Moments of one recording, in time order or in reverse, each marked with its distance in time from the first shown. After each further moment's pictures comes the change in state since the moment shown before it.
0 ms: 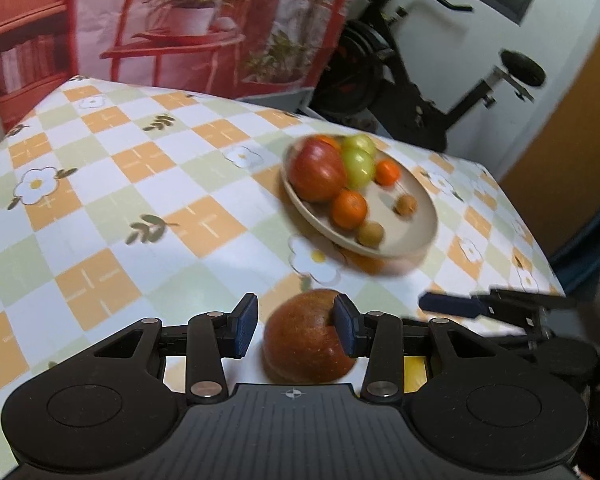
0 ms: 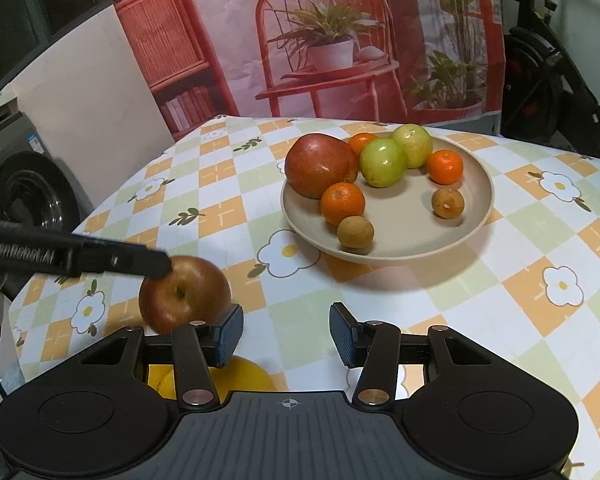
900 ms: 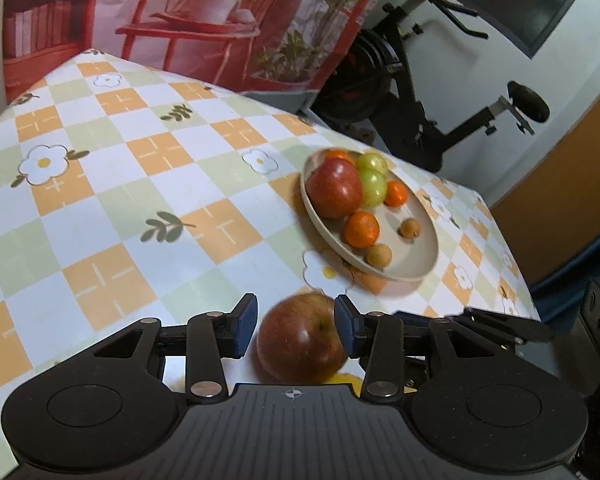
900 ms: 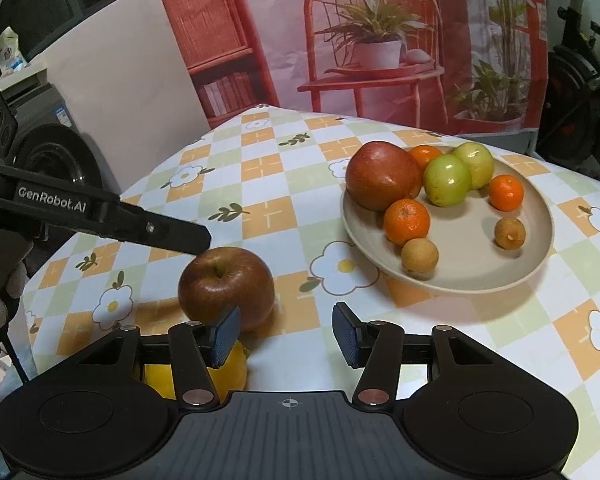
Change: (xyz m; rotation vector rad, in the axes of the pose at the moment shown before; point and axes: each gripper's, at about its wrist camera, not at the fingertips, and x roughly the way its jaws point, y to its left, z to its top) left arm -0.005 0.031 0.009 -0.098 0.020 -0.081; right arm 0.018 0.033 0.015 -0.099 0.032 0.065
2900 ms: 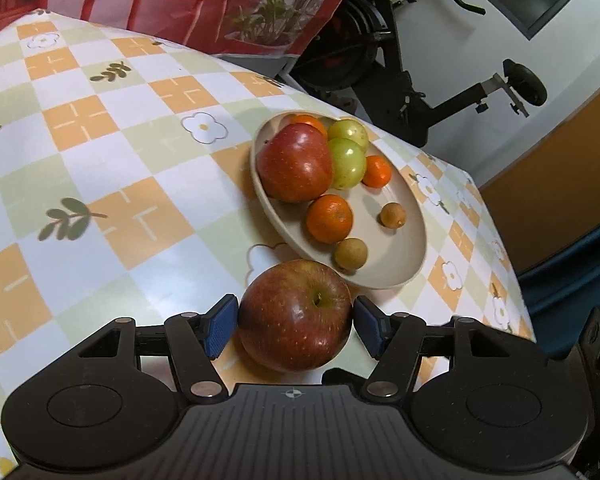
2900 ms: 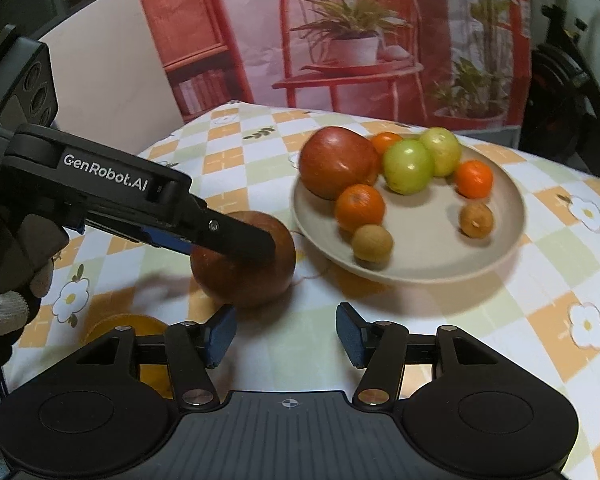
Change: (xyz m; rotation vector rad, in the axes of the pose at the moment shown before) left arm 0.073 -0.019 0.016 -0.018 0.095 -0.073; right arm 0.012 -0.030 -0.009 -0.004 -0.008 -0.050
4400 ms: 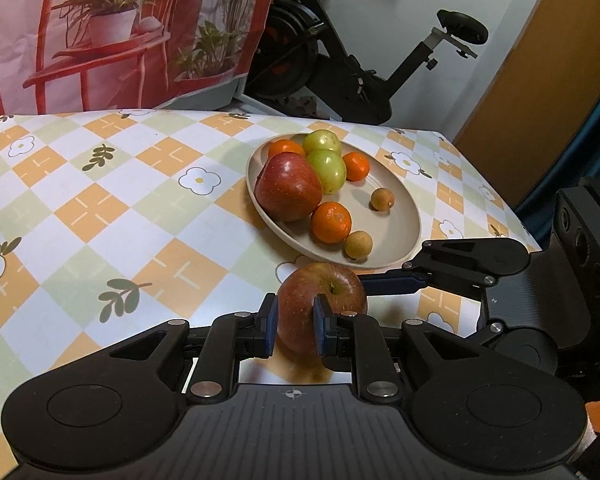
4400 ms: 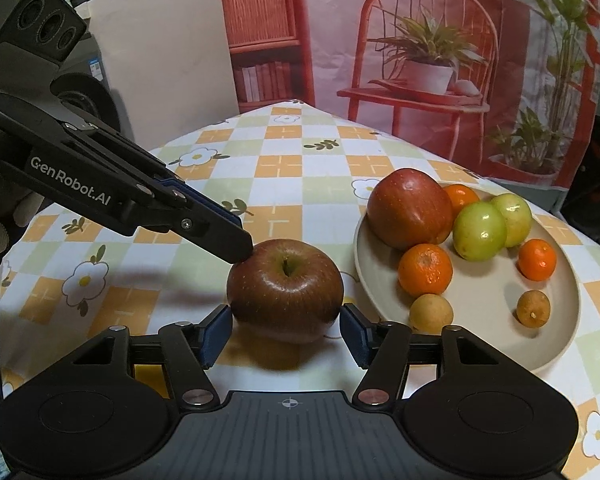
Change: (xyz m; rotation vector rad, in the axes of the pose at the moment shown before) left arm -0.038 0.008 0.008 0.327 -0.018 0.000; right arm 0.025 0.028 0.025 -0.222 0.009 0.070
